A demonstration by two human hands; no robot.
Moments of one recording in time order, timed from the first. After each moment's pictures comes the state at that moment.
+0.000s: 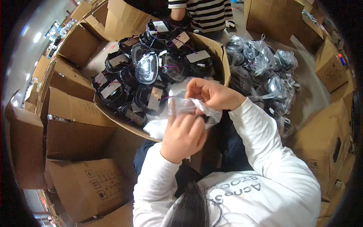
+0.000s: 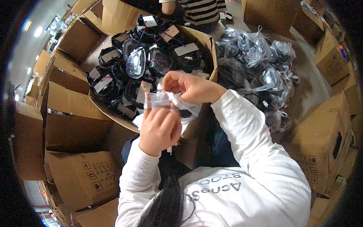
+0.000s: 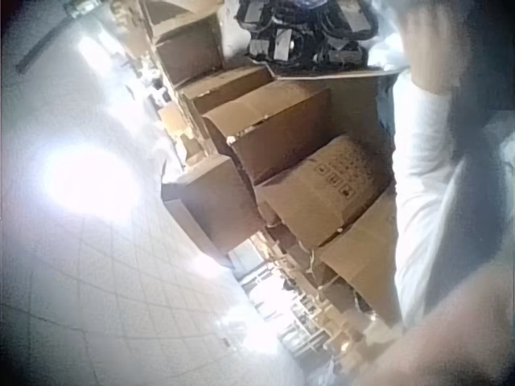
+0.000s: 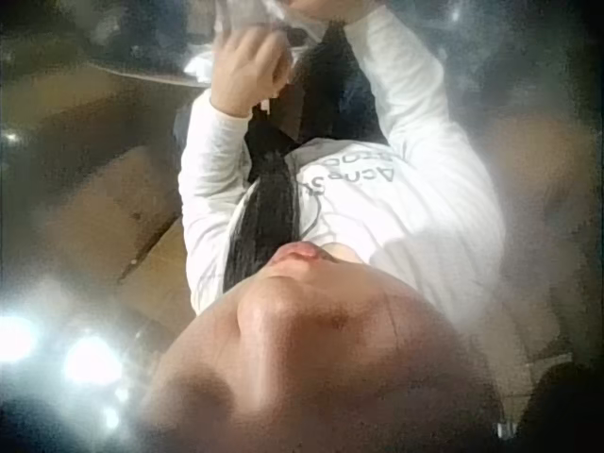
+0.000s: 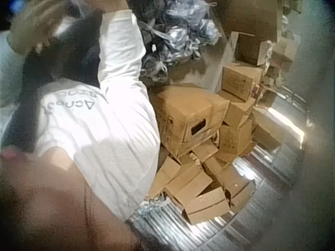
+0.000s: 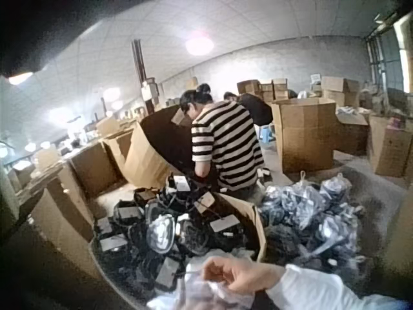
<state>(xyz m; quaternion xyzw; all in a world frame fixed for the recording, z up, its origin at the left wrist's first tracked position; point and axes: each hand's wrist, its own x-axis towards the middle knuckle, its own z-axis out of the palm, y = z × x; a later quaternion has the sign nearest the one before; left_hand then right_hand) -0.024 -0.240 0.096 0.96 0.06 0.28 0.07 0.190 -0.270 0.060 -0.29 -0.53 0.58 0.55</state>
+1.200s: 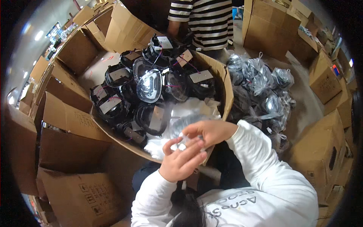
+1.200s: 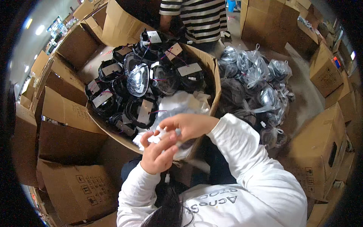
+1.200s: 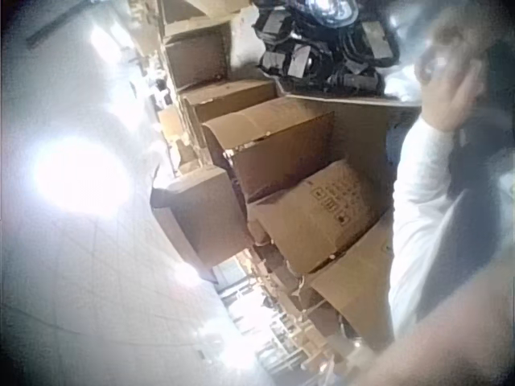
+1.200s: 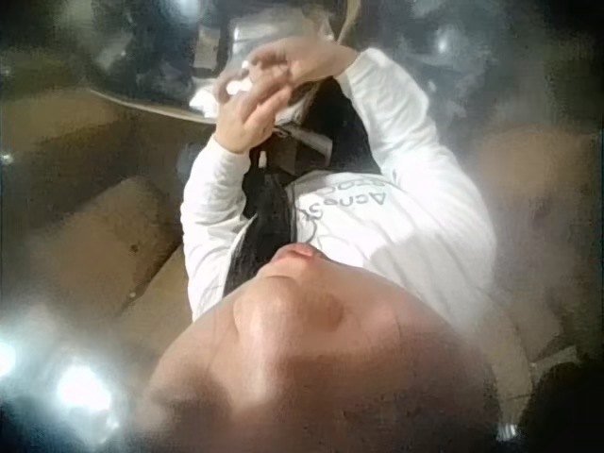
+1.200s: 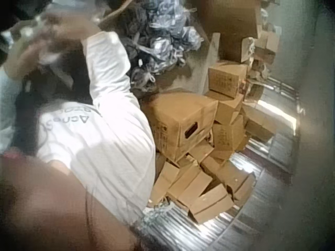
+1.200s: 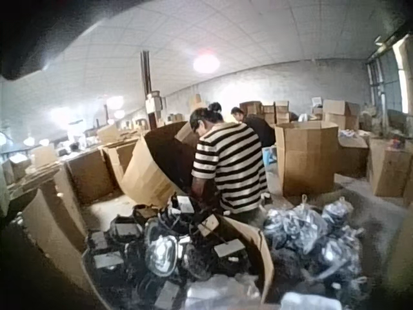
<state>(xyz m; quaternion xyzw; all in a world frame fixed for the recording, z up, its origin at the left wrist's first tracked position) -0.054 -0.196 0.054 0.91 -0.02 0.40 0.10 0.161 -0.252 0.062 -0.42 -0.63 0.53 0.38</state>
